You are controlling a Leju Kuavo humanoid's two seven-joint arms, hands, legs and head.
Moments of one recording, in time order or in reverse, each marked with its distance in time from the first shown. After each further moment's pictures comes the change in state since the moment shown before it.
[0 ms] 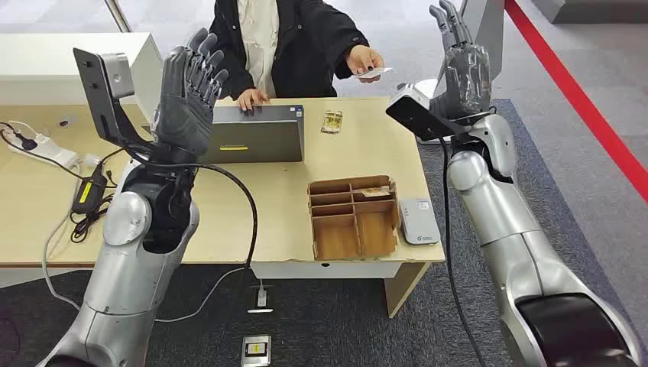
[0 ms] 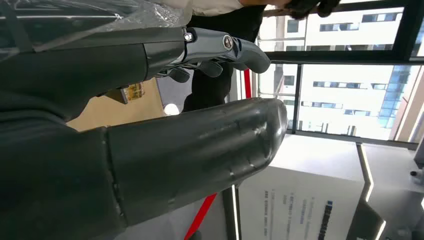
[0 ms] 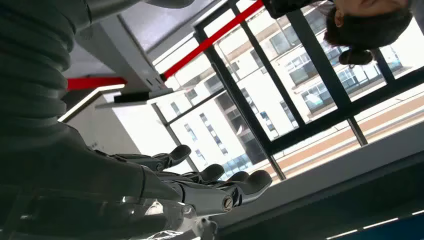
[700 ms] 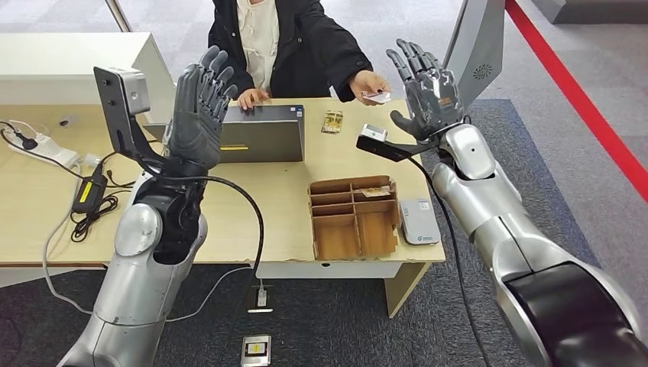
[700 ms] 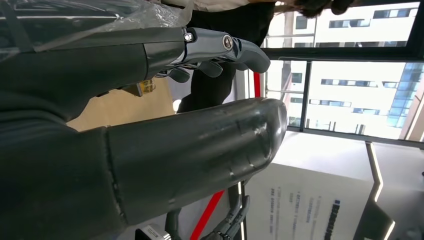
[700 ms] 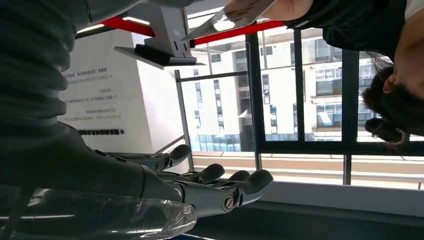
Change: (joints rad) left arm 0.042 -0.017 0.004 0.000 -0.012 -0.027 -0.012; right arm -0.120 0.030 0.156 0.393 0.292 -0.184 0.067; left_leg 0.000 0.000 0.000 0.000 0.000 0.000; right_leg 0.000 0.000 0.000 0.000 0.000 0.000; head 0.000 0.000
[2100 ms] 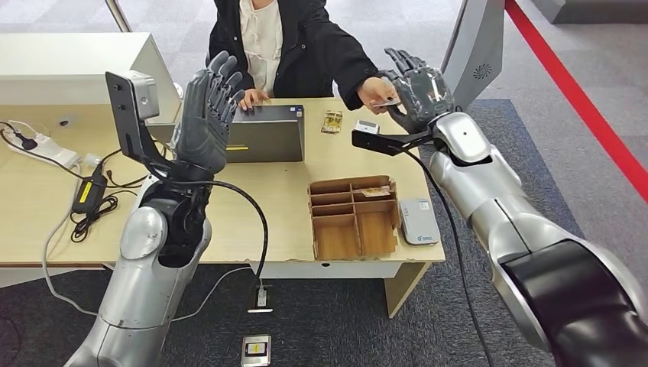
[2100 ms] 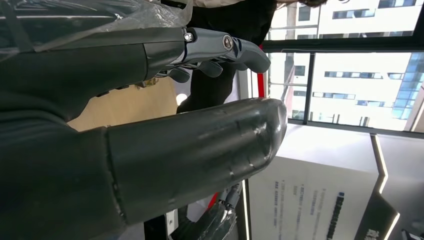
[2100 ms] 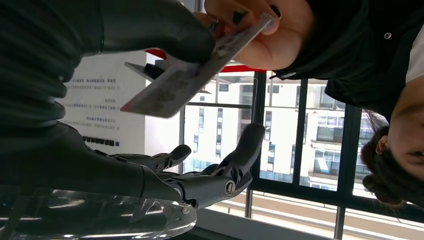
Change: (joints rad) left arm 0.013 -0.019 0.001 0.006 -0.010 -0.031 0.001; right arm -0.107 0.040 0.058 0.165 0.022 0.149 0.015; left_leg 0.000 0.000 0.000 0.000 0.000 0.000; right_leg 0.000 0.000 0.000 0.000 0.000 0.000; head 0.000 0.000
